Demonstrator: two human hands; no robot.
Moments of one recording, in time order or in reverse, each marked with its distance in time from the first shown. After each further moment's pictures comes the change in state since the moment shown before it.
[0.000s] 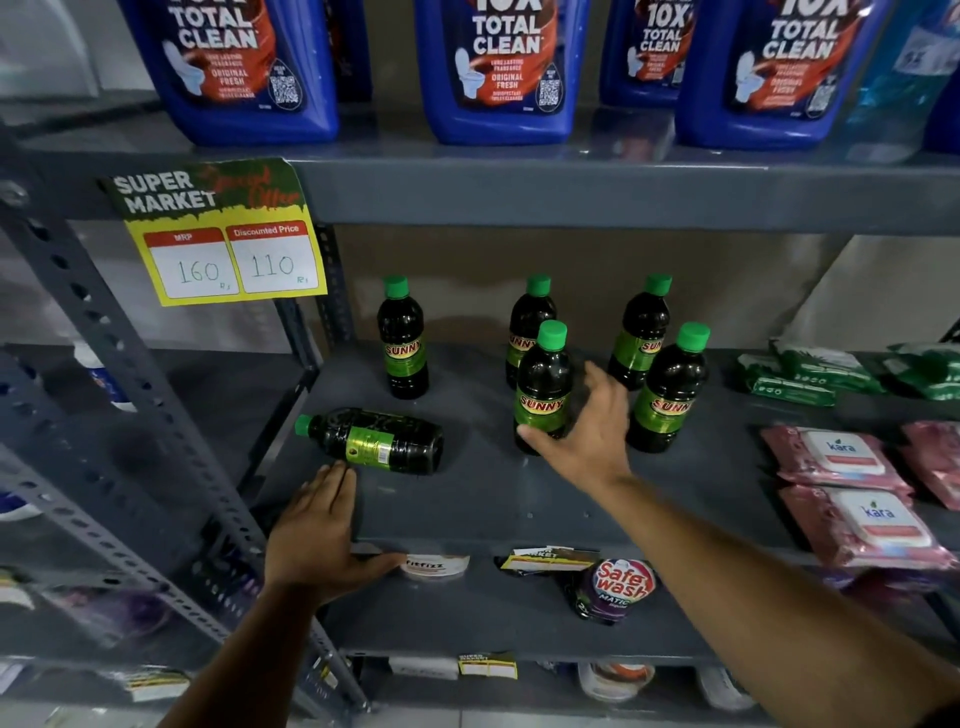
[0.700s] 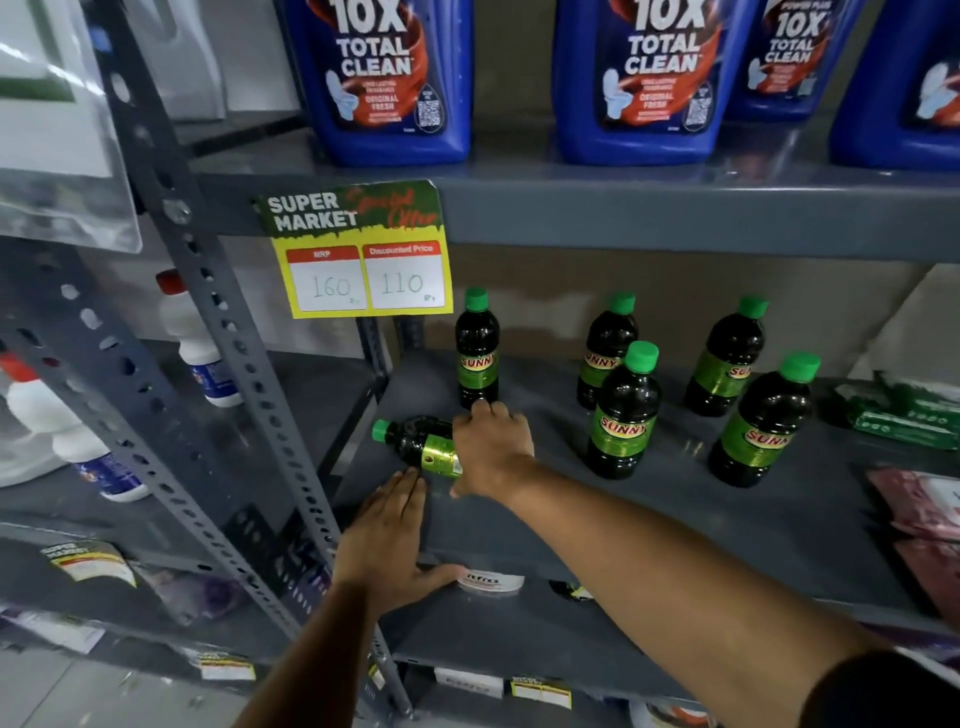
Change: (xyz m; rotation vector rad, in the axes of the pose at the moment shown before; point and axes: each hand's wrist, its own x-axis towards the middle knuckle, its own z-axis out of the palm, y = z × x) left_hand 0.002 -0.013 0.001 0.018 0.003 0.045; right_hand -0.003 -0.156 0.113 -0.762 -0.524 -0.455
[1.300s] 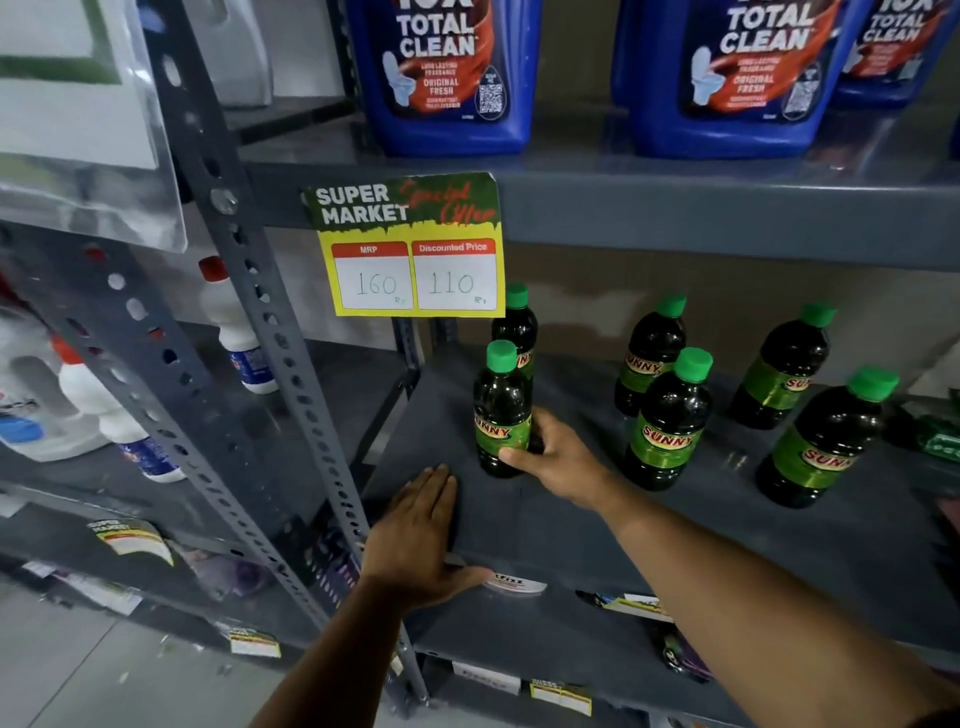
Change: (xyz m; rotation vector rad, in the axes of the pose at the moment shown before) left_hand -0.001 -0.002 0.001 -0.018 0.058 0.014; right_hand 0.004 0.052 0.057 1.374 -0.035 0.053
